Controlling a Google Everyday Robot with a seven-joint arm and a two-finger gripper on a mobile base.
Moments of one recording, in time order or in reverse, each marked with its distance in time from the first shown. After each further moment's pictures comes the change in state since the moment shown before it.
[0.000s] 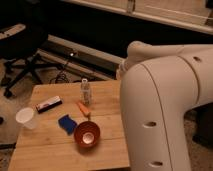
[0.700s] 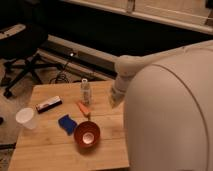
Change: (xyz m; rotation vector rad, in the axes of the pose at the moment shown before) arm 0.131 0.123 -0.028 -0.138 0.304 -0.196
